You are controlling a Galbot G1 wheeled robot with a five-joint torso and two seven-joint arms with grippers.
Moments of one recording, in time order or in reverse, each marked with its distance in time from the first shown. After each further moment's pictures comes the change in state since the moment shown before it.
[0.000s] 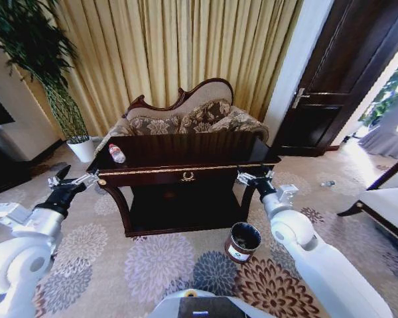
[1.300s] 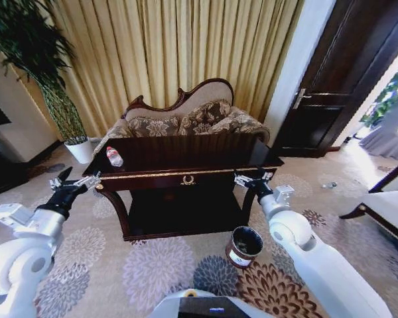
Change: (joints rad) left arm 0.000 -0.001 0.006 0.003 0.015 0.013 0.012; right arm 0.000 -0.002 -0.002 0.003 -0.009 -0.017 -0.016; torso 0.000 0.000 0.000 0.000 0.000
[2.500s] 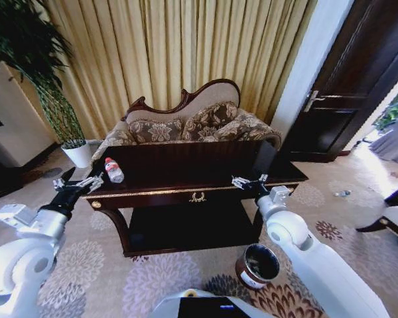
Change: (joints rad) left arm 0.003 -0.012 0.013 0.000 0.015 -0.005 0.012; right arm 0.018 -0.002 -0.028 -0.015 0.014 -0.010 0.013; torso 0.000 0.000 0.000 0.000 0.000
